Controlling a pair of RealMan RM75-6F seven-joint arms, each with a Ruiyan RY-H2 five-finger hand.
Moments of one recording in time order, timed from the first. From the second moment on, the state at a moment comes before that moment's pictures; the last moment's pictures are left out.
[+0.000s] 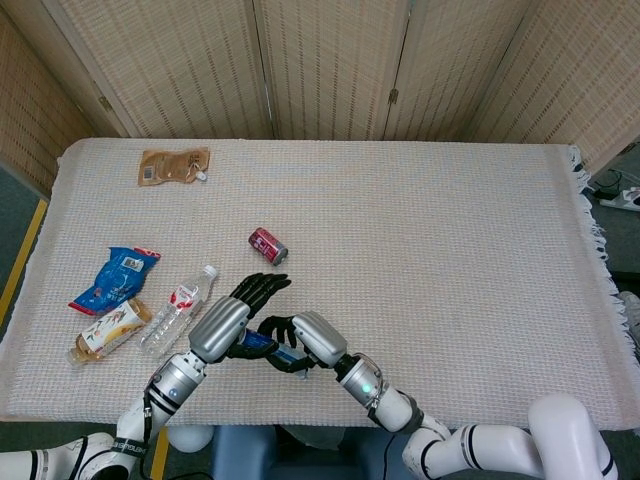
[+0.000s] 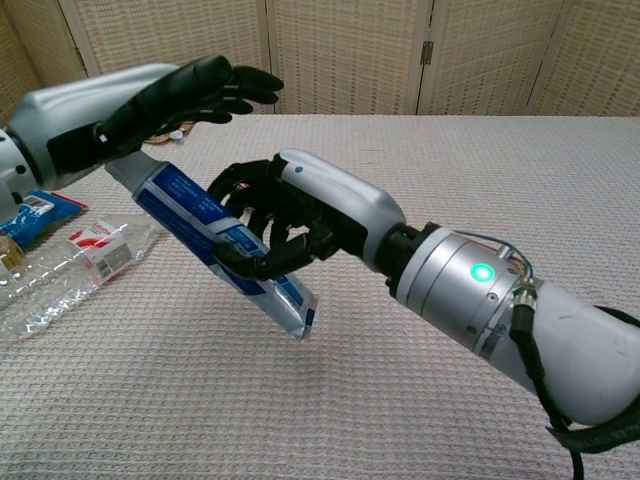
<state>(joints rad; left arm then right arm) -0.63 -1.39 -0.14 -1.88 1.41 1.09 -0.03 0.76 -1.88 0.15 -1.42 -1.51 1.08 0.44</state>
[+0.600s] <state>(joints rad) -0.56 -1.29 -0.15 -1.83 1.40 1.20 -0.05 0.76 -1.64 0.11 -1.50 -1.47 0.94 0.18</state>
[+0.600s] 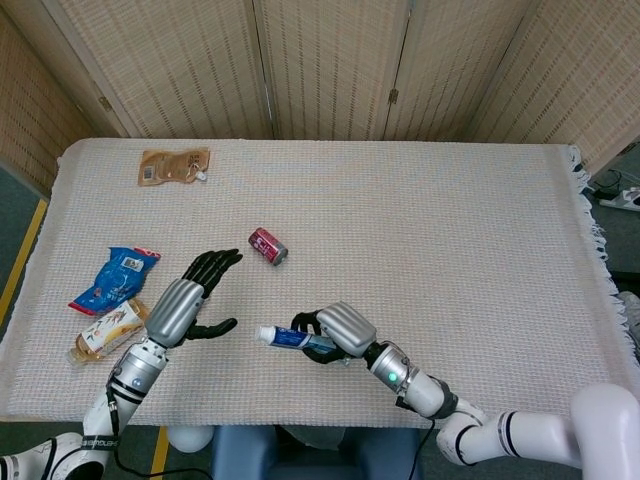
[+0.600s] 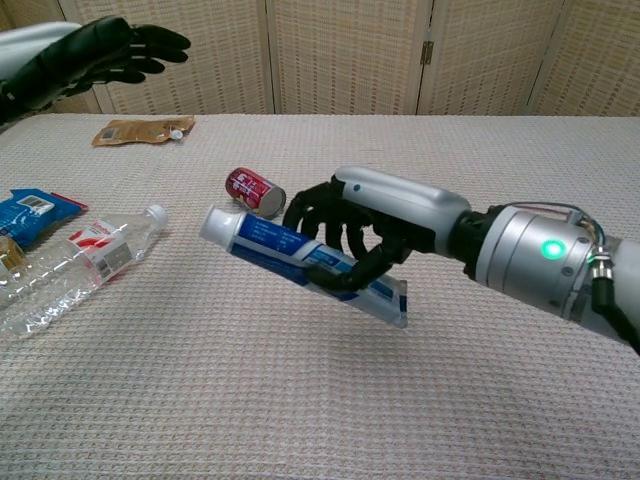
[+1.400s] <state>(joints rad) -0.42 -1.22 -0.12 -1.71 1.31 1.28 0.04 0.77 -1.49 0.11 -1.56 -1.25 0.84 -0.16</state>
